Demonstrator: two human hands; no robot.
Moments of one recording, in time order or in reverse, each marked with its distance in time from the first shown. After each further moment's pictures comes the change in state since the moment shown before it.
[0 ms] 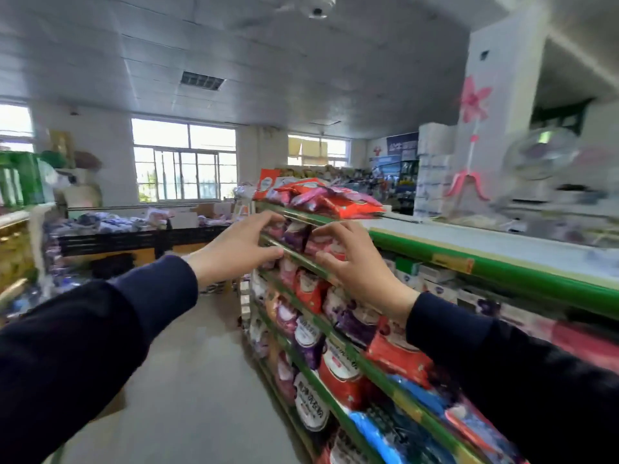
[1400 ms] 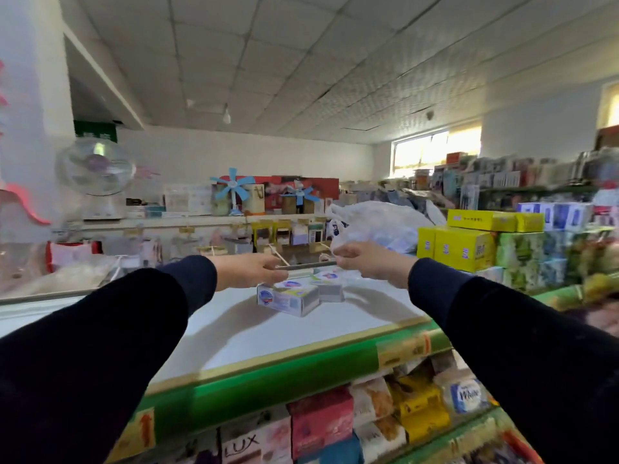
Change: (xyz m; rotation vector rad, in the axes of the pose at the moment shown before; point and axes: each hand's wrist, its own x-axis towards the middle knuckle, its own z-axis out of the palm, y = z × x) left_hand 0.404 0.409 0.401 -0.348 -0.934 1.056; right_hand -0.086 0.297 -0.367 -0.610 0.408 1.386
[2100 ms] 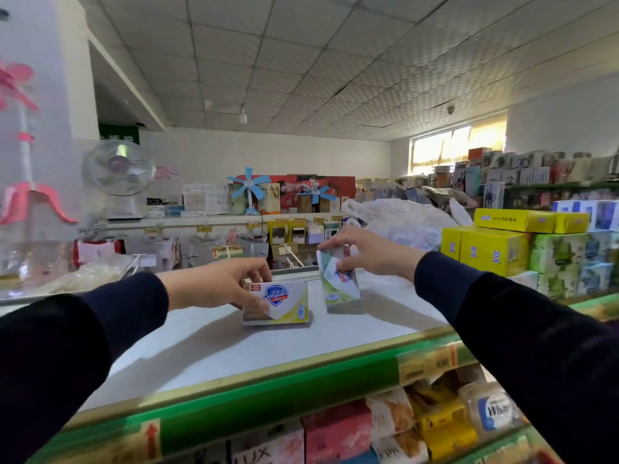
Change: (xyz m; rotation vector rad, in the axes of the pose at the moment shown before) left_hand -0.039 -0.041 -0.011 -0.104 0.040 0.100; right_hand 0.031 -0.016 -0.002 -0.210 0.005 -0.395
